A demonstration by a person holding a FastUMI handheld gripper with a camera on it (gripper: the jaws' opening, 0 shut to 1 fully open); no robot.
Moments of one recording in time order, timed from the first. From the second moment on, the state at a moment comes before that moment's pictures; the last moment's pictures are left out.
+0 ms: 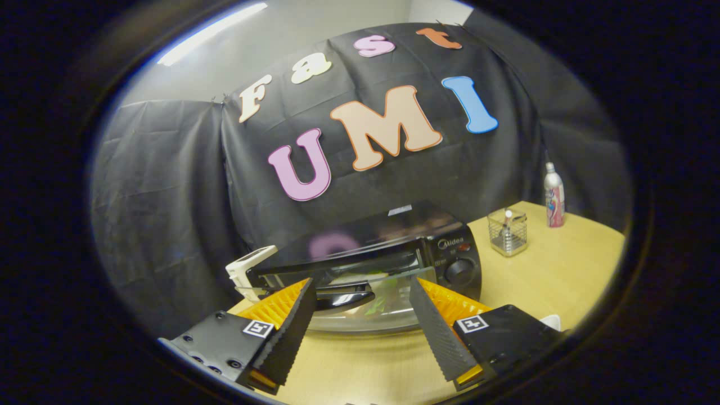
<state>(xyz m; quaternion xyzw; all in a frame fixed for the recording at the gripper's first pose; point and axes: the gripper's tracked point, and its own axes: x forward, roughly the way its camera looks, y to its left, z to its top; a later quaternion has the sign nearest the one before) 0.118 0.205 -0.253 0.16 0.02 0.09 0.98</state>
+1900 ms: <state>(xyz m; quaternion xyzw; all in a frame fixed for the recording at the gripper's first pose) 0.033 0.084 -0.123 0.06 -0.06 0.06 0.99</state>
